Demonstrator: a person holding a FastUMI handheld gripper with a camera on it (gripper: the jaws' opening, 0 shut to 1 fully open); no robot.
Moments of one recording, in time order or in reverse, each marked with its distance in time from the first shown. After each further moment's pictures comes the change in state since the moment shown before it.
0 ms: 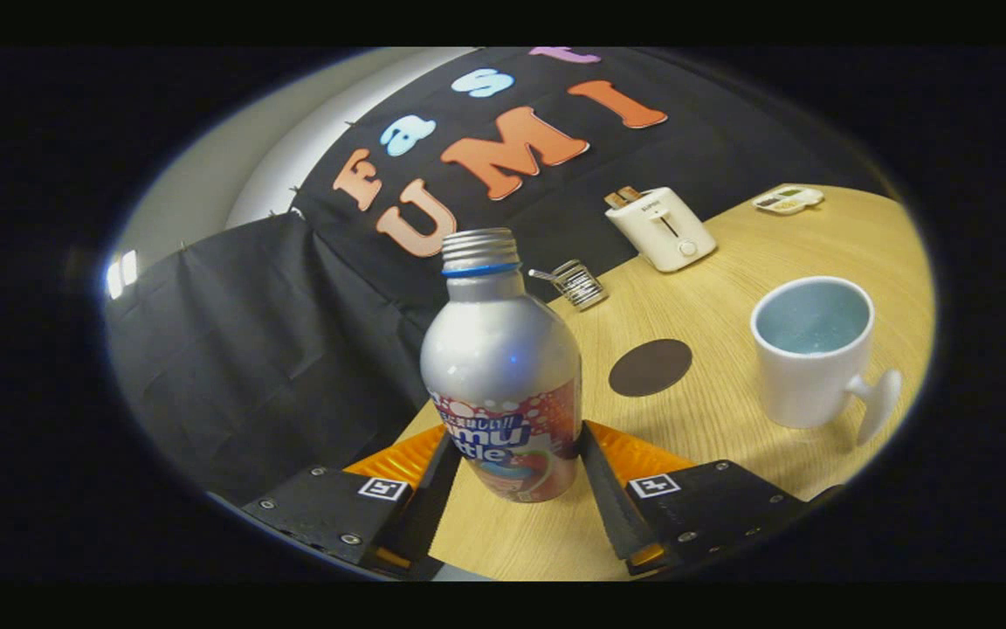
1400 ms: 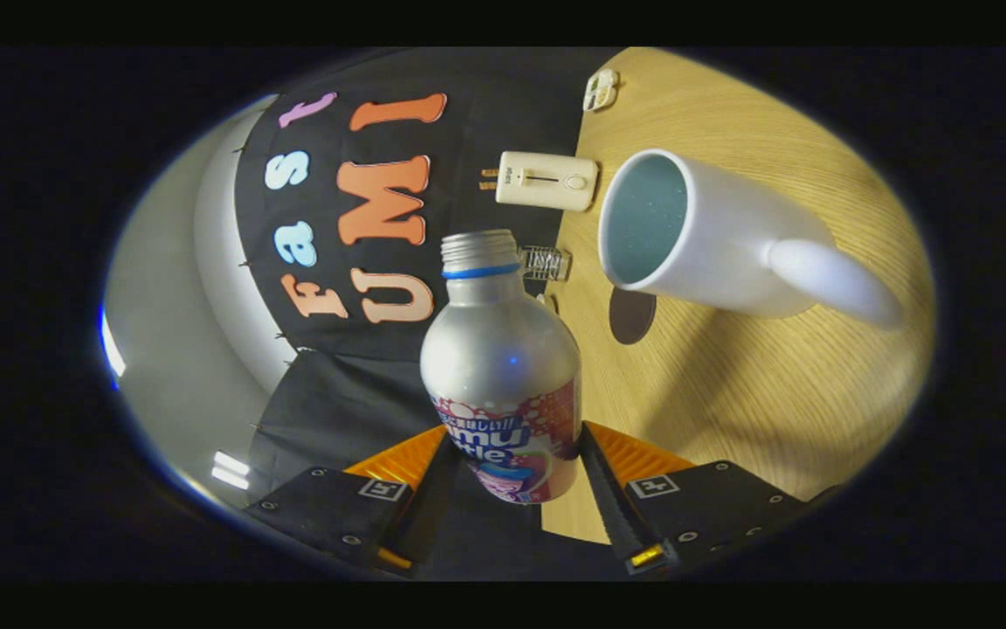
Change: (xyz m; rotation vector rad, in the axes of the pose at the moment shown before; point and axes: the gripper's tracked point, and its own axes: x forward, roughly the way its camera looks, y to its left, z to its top) arm -0.028 -0.002 0.014 0.719 0.064 0.190
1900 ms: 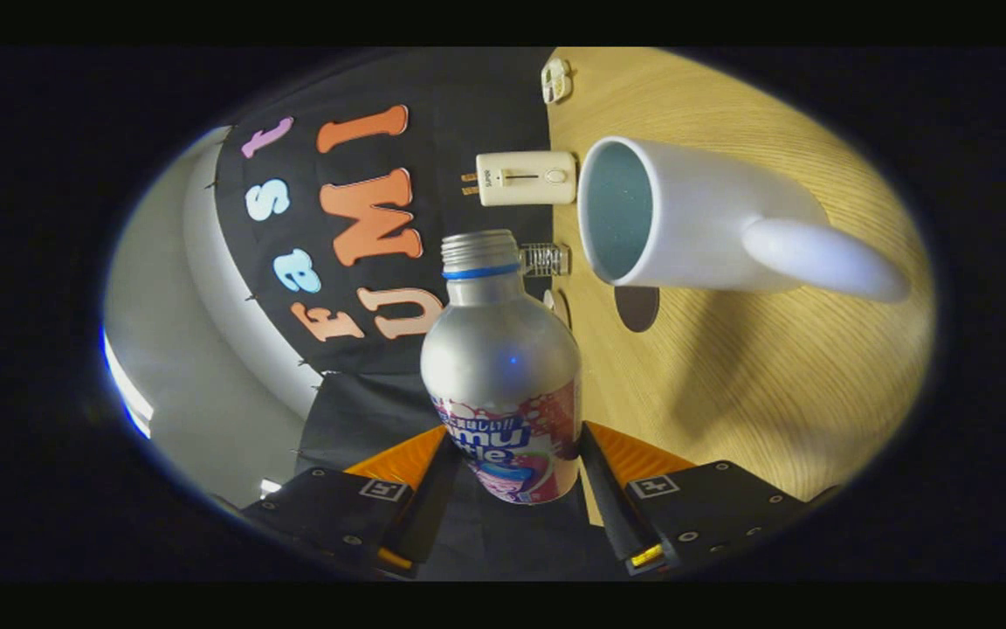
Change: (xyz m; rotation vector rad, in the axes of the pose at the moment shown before) arm 0.000 0.006 0.000 0.145 0.020 0.041
